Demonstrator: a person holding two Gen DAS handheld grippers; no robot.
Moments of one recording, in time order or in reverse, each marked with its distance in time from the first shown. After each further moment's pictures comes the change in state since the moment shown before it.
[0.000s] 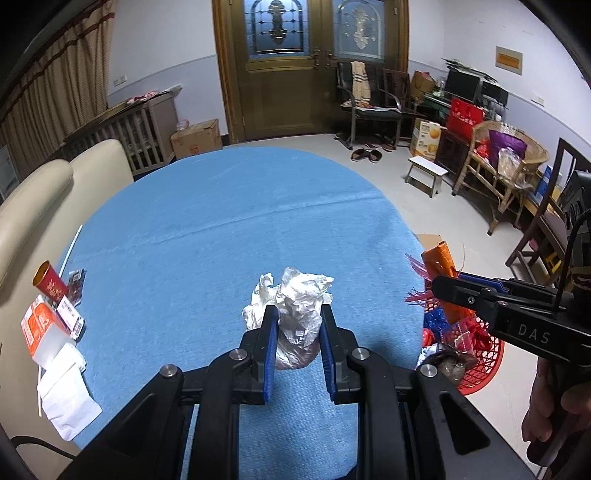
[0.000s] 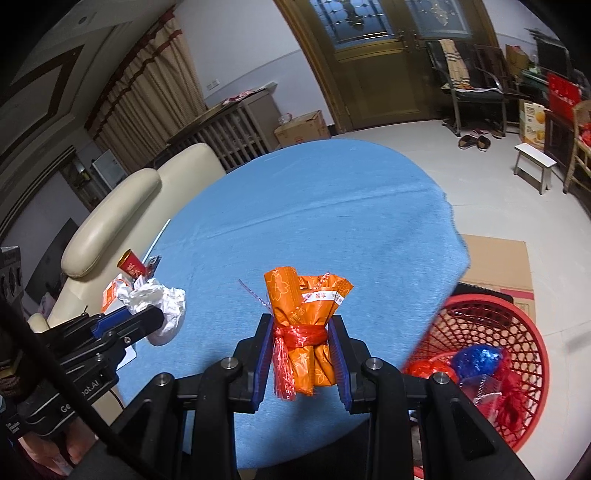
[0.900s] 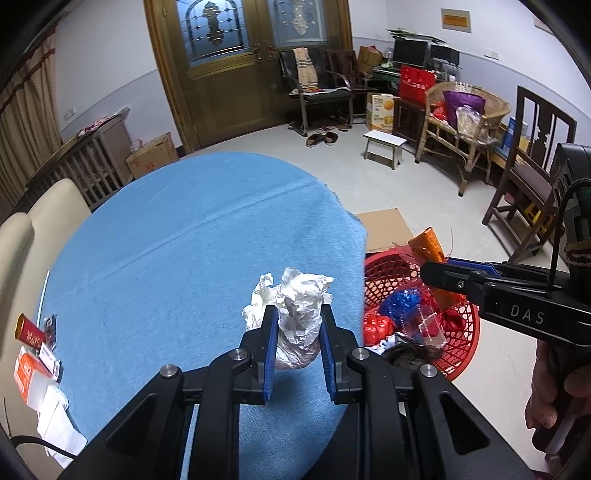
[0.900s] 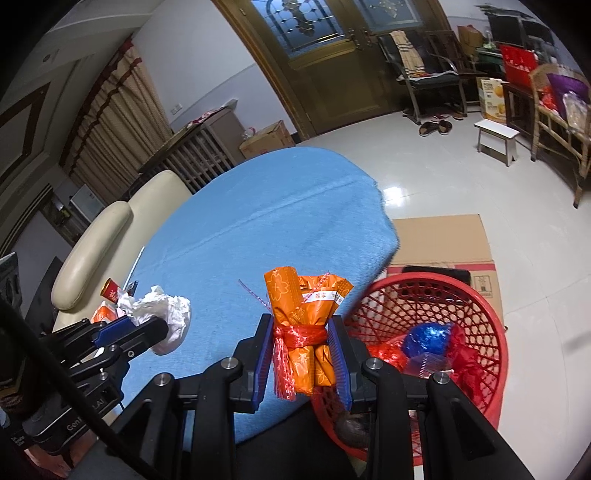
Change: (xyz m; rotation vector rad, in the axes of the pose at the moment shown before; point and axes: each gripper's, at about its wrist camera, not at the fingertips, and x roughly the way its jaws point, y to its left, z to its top) left arm 0.012 -0.081 0.014 0.191 0.036 -0.079; right arm -0.038 -0.080 -0.016 0.141 -0.035 -0.058
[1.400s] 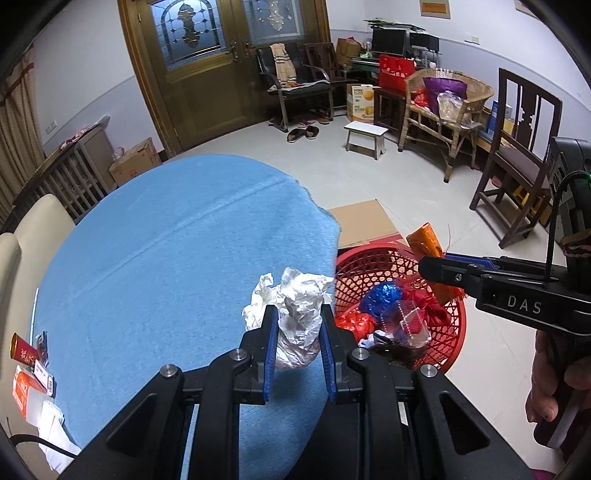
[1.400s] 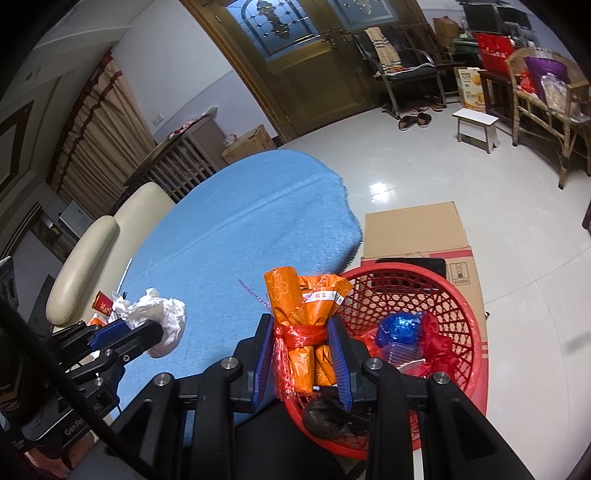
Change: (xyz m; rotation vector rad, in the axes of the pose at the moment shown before) left arm 0.011 -0.031 0.007 0.065 0.020 -0.037; right arm -0.016 -0.035 -0.005 0.069 -0.009 -0.031
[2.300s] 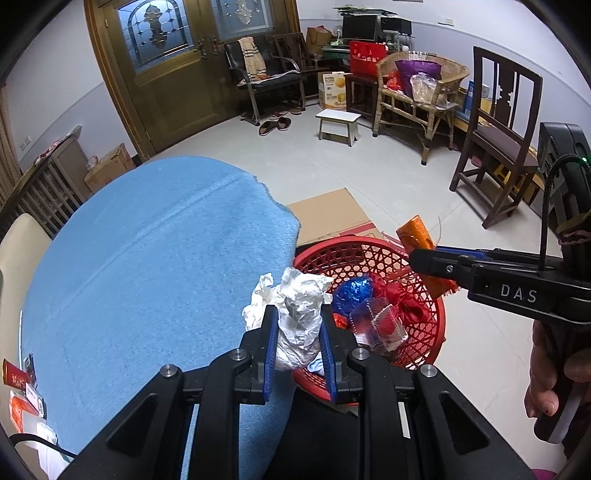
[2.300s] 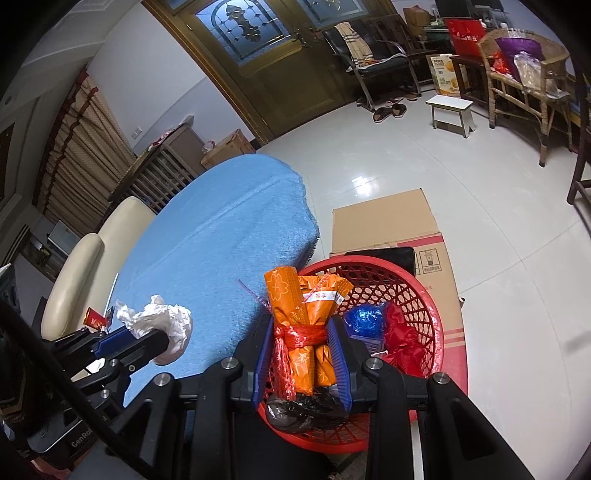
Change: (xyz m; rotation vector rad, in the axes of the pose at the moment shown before) left arm 0.021 -0.039 0.010 0.078 0.038 -0.066; right arm -0.009 -0.044 -0.001 0.085 0.007 -0.039
